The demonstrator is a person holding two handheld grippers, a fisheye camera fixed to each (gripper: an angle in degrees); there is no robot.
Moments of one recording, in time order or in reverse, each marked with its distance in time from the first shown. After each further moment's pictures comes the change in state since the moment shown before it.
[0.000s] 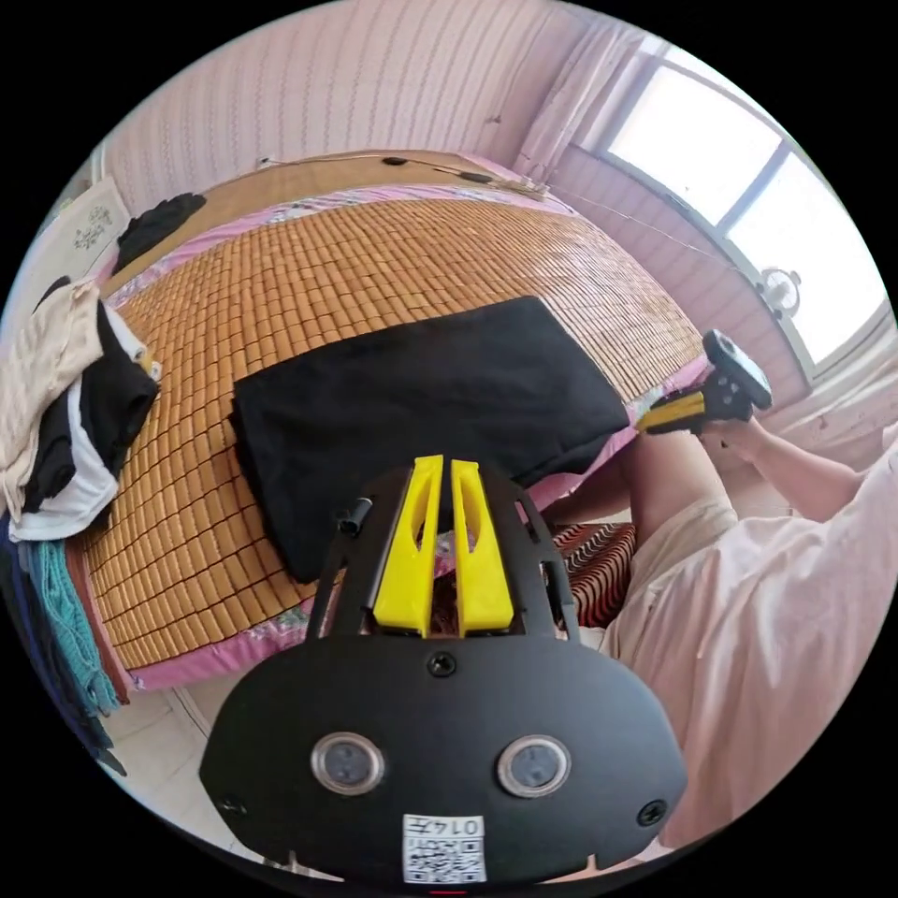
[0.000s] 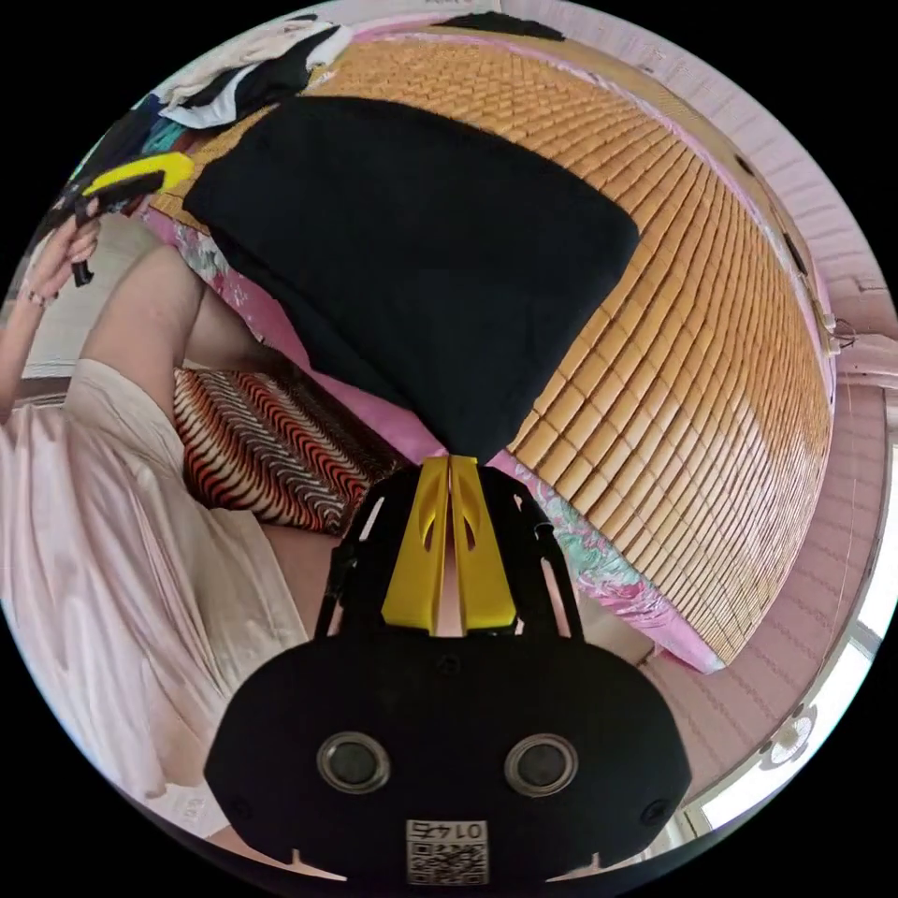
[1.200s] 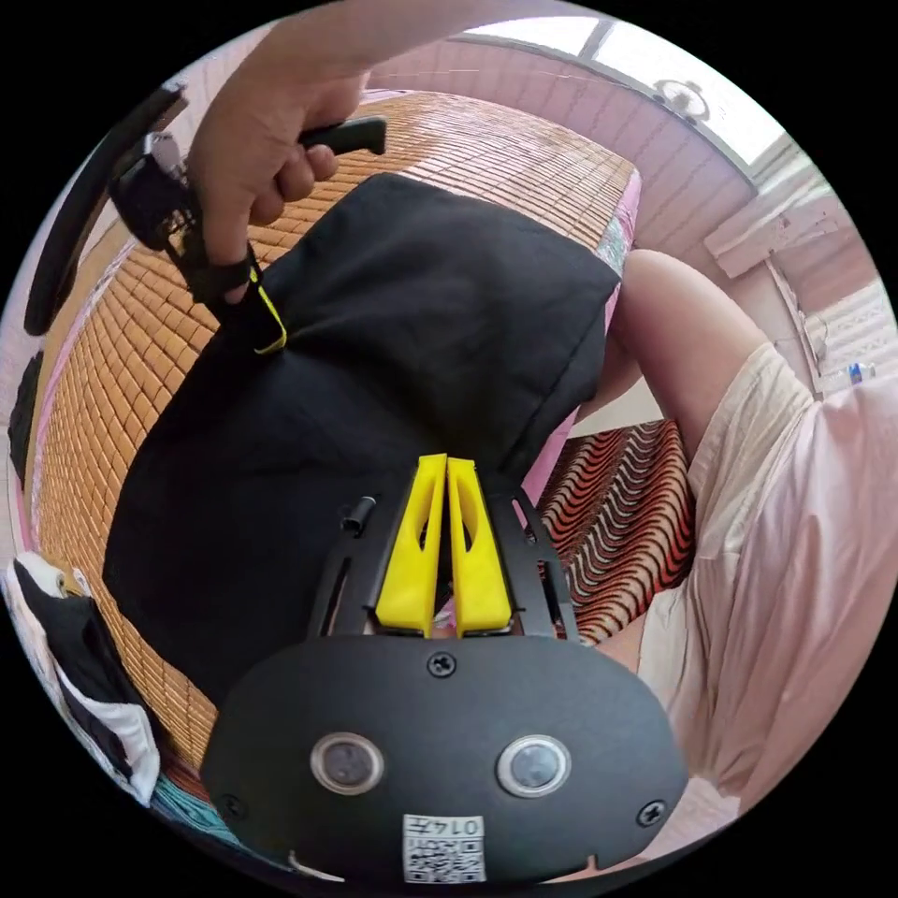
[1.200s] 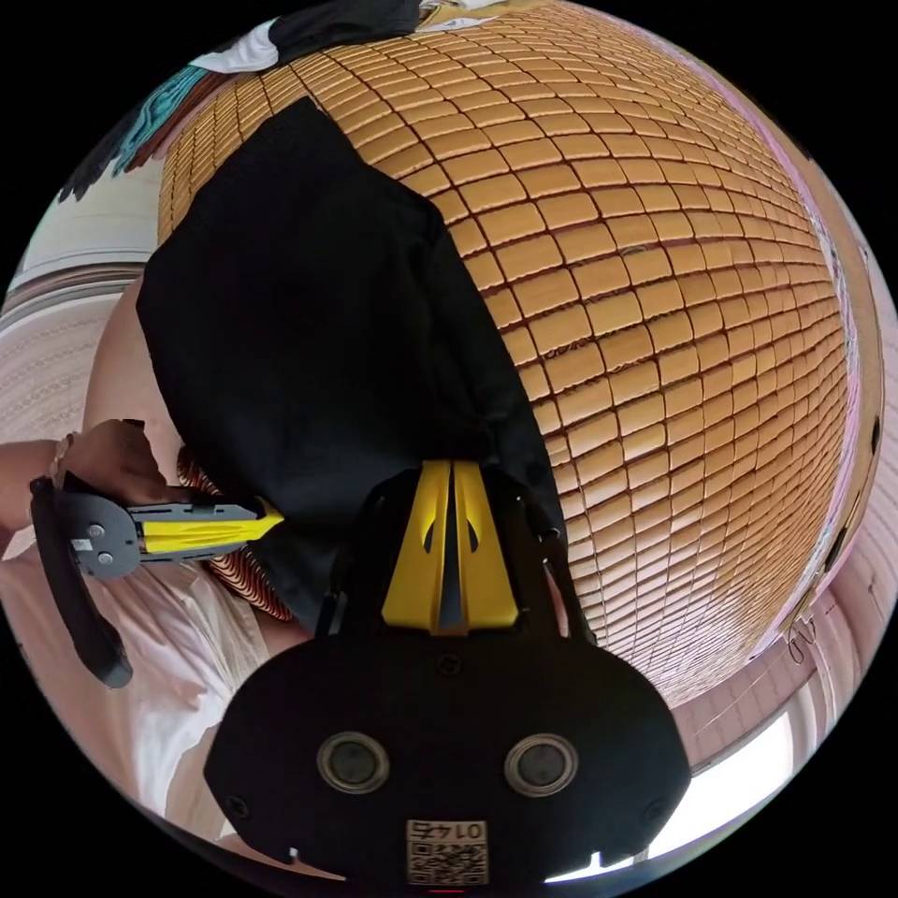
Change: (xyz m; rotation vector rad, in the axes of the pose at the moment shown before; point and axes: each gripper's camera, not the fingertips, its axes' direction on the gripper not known) left arm 0.041 0.005 0.241 -0.267 -0.024 0.536; right arm -0.091 -0.320 0.023 -0.350 -0.067 -0.457
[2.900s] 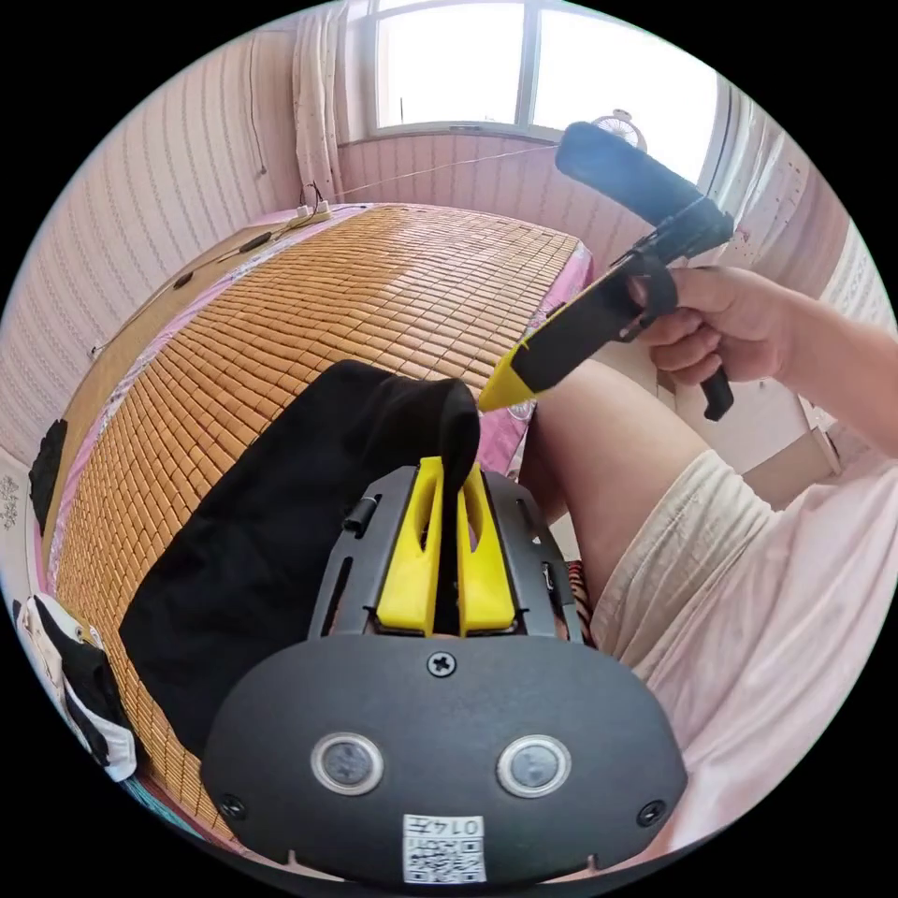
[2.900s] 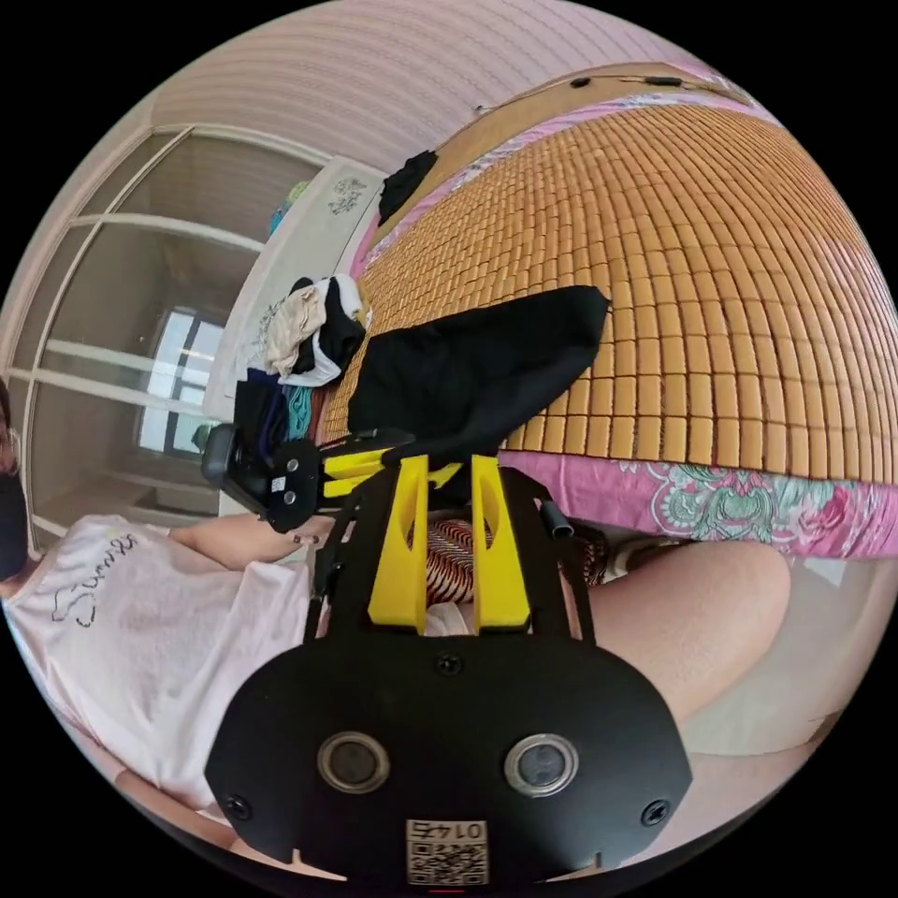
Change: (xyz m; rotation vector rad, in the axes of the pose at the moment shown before) left arm 0.140 -0.013 0.015 0.332 -0.042 -0.059; right arm 0.048 0.705 0.081 0.949 -0.777 0.844
